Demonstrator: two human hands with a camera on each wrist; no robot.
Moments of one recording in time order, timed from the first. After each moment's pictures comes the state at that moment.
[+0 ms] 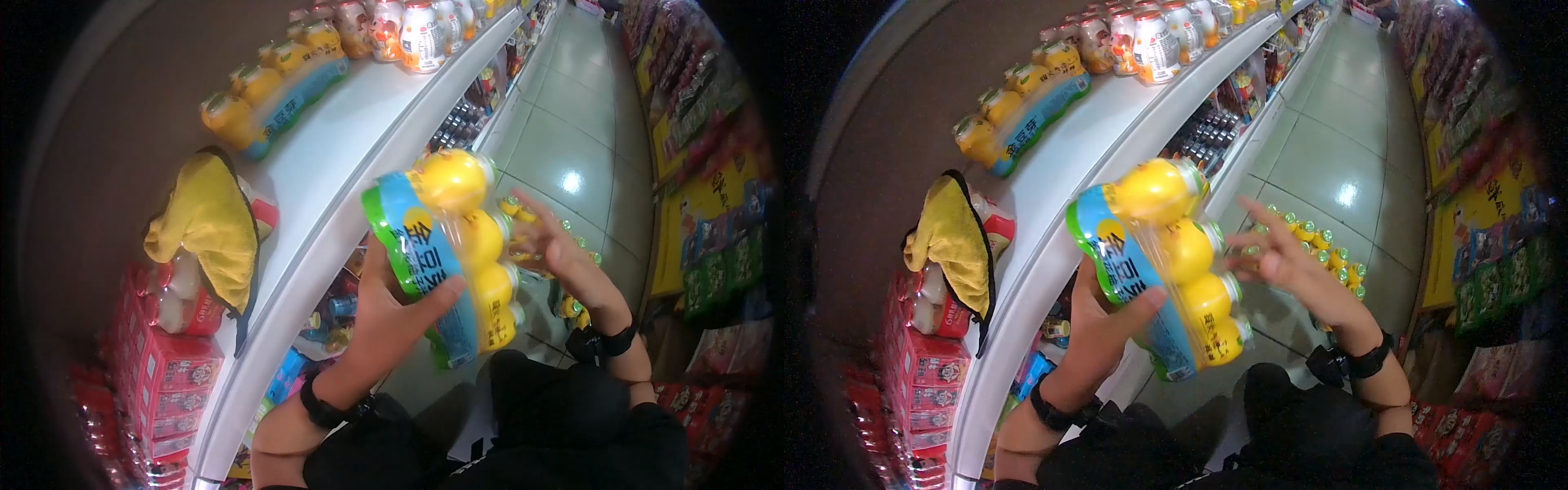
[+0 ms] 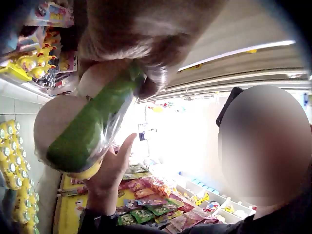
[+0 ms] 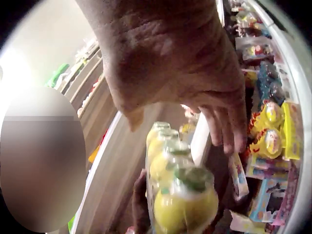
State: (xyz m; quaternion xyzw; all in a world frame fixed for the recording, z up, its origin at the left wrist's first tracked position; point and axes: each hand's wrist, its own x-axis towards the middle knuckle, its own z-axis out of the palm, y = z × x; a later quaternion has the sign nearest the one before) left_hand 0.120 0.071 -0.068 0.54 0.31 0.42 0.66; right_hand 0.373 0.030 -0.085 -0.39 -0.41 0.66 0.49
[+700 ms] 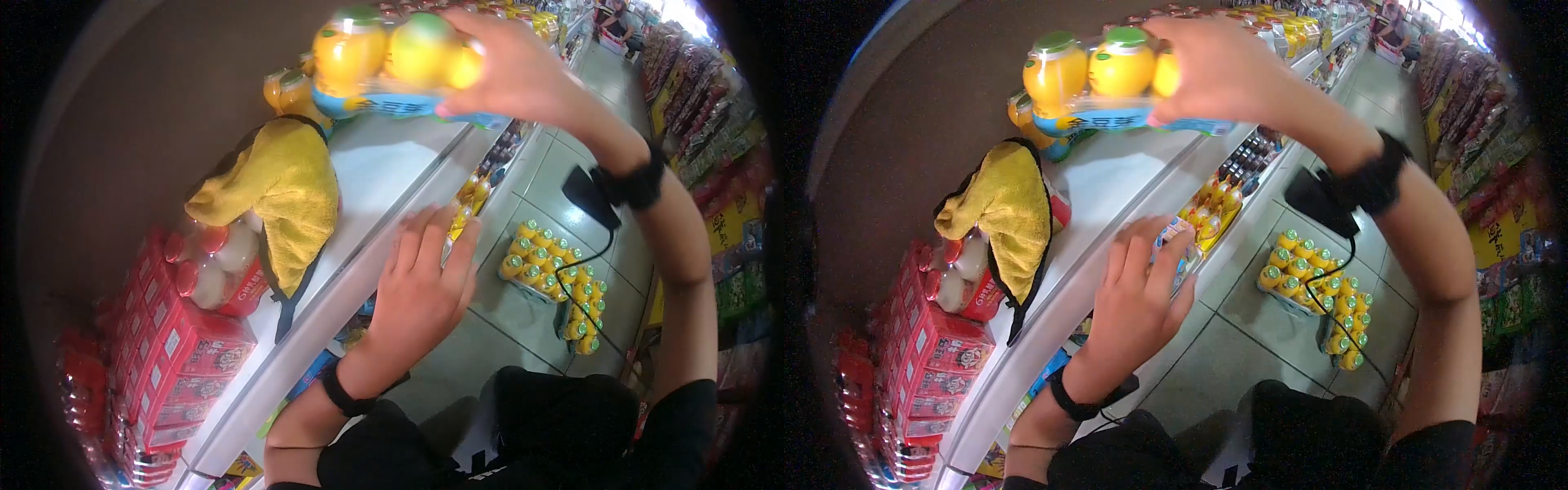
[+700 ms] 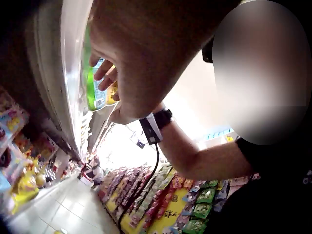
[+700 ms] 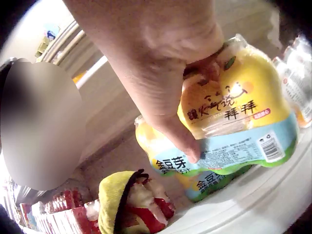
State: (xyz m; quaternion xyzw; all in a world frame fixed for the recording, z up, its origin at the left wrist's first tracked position) left_hand 0.089 0.088 -0.064 0.86 0.35 0.37 0.07; right_hand 0.286 0.215 0.056 -0.40 -0.83 -0.18 0.34
